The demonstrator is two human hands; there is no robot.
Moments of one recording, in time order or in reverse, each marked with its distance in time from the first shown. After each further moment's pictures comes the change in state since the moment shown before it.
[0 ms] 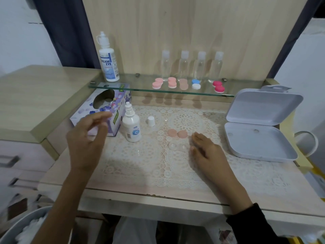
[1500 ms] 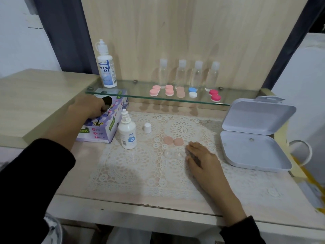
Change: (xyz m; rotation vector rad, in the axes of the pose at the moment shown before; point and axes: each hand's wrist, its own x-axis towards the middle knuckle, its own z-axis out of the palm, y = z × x) left_hand 0.147 -0.070 0.041 1.123 -0.913 -0.109; right_hand 0.003 0.004 0.002 -0.045 -0.001 -0.025
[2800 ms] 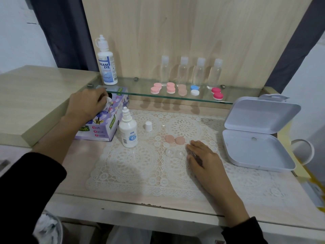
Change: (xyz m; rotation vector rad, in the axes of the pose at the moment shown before) left_hand -0.019 -0.001 0.016 -0.270 0.605 0.074; right_hand -0.001 0.002 0.001 -0.027 -0.007 -0.009
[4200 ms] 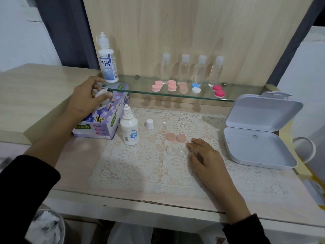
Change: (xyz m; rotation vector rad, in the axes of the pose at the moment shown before) left_hand -0.004 -0.010 -0.002 -0.652 -0.006 -0.082; right_hand -0.001 -0.004 -0.002 -0.001 0.001 0.005
